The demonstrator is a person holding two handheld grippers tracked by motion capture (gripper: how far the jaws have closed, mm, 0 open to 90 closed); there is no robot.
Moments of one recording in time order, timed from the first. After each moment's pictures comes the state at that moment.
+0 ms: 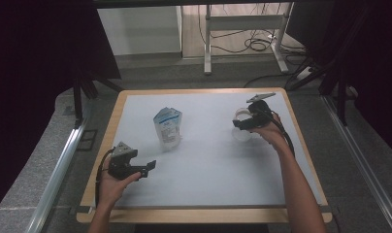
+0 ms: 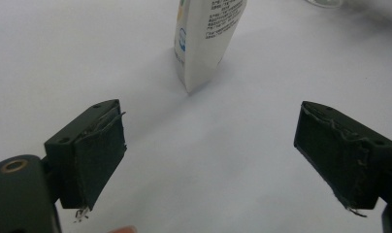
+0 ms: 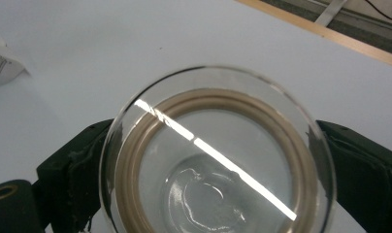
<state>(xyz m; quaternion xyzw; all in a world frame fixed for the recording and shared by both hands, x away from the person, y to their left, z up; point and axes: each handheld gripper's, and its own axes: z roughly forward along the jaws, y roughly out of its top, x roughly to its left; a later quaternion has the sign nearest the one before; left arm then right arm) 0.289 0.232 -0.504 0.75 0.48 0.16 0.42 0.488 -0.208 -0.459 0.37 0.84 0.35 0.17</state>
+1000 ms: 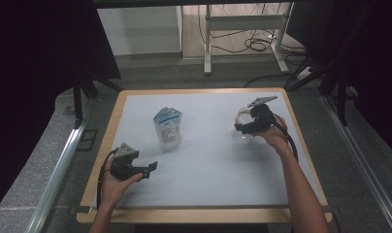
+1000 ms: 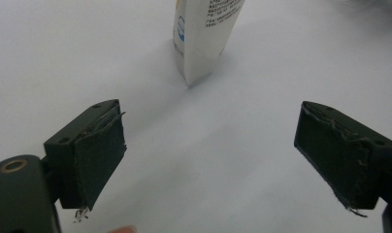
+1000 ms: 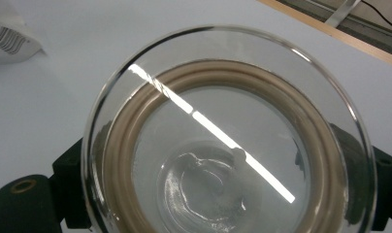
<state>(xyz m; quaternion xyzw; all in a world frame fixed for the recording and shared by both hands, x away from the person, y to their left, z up) 0.291 0.228 -0.510 0.76 0.48 0.16 0.41 0.471 -0.214 -0.455 0.34 0.85 0.35 0.17</state>
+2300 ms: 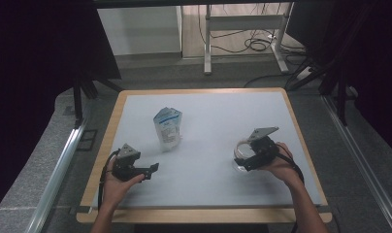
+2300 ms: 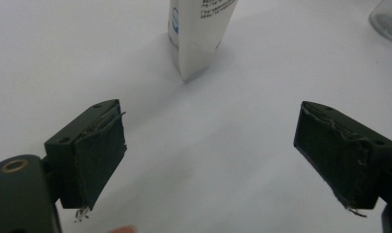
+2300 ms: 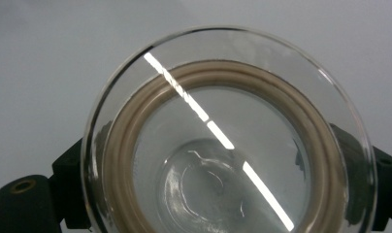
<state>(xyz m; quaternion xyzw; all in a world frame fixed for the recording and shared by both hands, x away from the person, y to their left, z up) 0.291 0.223 -0.514 0.77 0.48 0.16 0.40 0.371 -0.214 -0.469 0.27 0.89 0.34 0.13</state>
